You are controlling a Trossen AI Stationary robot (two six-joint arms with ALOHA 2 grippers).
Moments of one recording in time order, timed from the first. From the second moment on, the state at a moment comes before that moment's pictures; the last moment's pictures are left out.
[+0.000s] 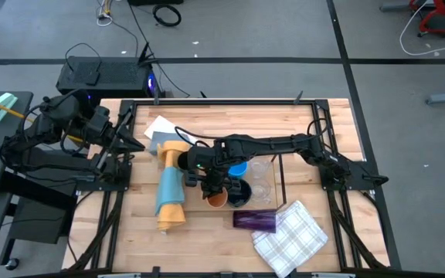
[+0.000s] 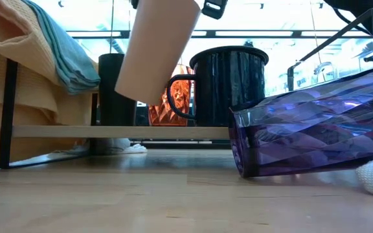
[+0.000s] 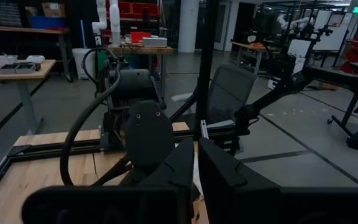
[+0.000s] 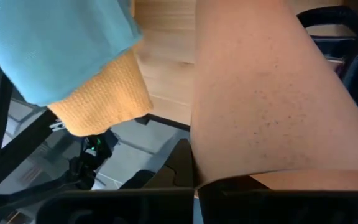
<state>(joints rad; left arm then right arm) 0.10 0.69 1.20 -0.56 0.38 -0.03 0.10 2.25 2.35 -1.17 -0.47 1.72</state>
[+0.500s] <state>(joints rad) 0.10 0.69 1.20 -0.55 0.38 -0.03 0.10 2.25 2.35 -1.19 -0.48 1.74</state>
